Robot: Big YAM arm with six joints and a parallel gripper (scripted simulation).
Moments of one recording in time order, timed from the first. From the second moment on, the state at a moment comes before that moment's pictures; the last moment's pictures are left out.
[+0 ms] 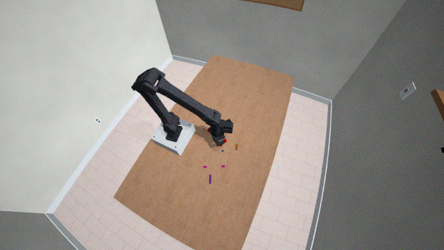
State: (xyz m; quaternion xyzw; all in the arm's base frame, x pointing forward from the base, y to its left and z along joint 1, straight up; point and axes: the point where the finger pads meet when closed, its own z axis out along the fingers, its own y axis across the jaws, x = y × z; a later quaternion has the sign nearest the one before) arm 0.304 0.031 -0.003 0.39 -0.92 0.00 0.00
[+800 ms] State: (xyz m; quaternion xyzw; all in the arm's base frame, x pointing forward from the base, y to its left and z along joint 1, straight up) arm 0.350 -0.001 -0.025 0.23 -0.97 0.00 0.01
